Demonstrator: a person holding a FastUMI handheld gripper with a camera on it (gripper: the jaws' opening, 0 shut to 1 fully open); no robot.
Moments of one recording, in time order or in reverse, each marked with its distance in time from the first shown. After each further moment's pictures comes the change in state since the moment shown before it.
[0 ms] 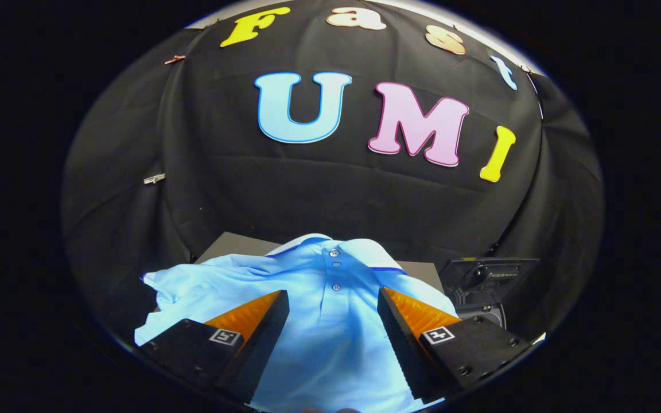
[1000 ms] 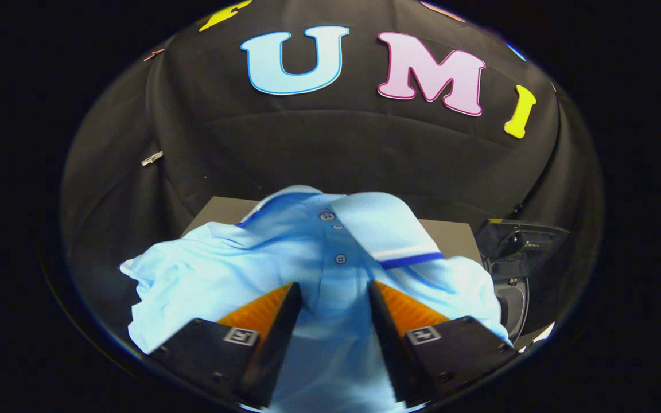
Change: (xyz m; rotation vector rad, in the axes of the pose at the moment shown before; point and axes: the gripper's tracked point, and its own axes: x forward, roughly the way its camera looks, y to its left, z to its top) arm 0.030 0.002 -0.048 0.031 0.247 0.089
